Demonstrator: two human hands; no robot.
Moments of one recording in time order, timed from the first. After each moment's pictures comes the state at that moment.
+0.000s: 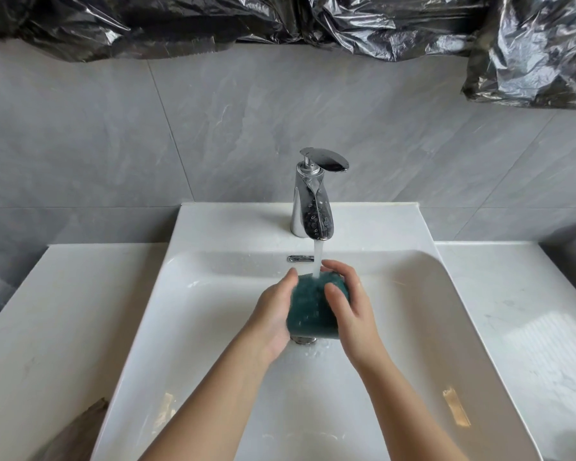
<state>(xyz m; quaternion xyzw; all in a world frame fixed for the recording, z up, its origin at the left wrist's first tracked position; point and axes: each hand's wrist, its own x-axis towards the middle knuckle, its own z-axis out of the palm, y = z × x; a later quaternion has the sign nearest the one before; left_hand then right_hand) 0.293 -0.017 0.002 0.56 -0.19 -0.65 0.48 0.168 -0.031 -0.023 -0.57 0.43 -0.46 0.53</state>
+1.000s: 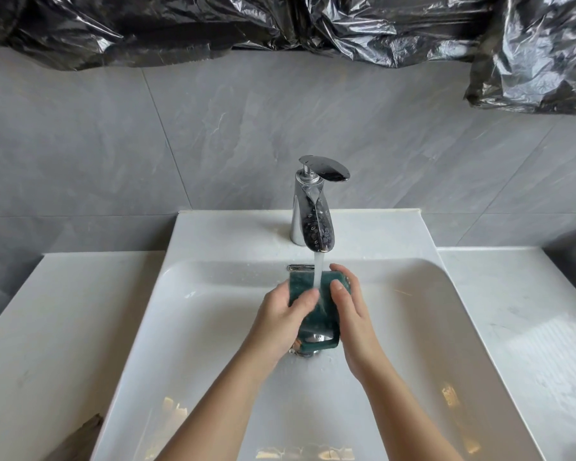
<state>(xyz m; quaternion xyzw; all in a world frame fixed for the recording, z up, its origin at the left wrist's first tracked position) 0.297 -0.017 -0.008 0.56 -0.42 -0.50 0.51 0.173 -0.044 -0.028 -0.48 0.43 -0.44 0.62</state>
